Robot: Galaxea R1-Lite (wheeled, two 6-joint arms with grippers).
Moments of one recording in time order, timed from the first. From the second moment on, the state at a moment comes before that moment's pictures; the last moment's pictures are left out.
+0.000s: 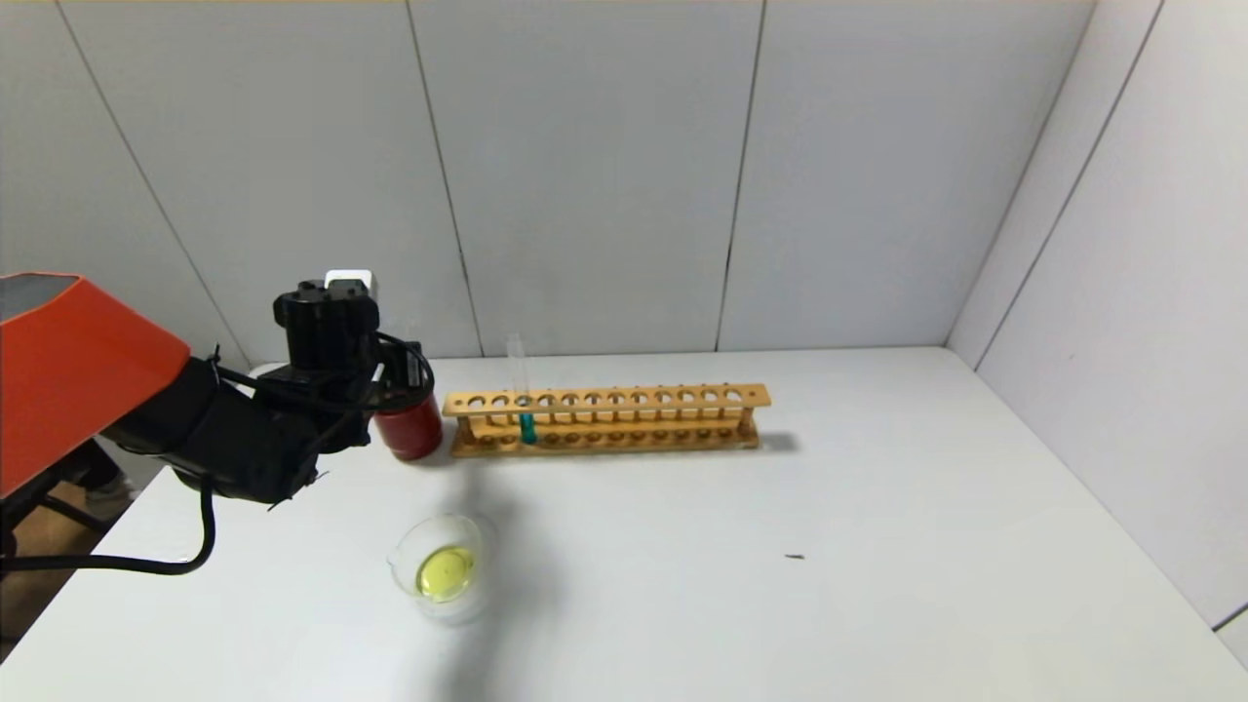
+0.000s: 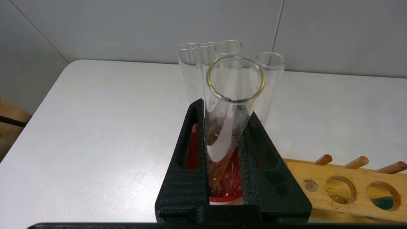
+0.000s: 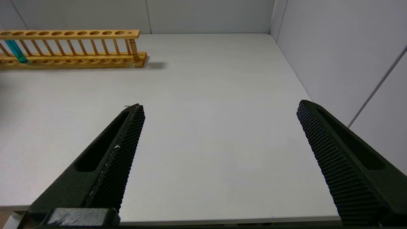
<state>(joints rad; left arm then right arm) -0.18 2.07 -0.95 -0.91 0.37 -0.05 0.00 0.00 0.00 0.00 0.00 0.01</state>
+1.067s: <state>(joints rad) -0.17 2.04 -0.93 -0.93 0.37 -0.03 0.00 0.00 0.00 0.00 0.00 0.01</state>
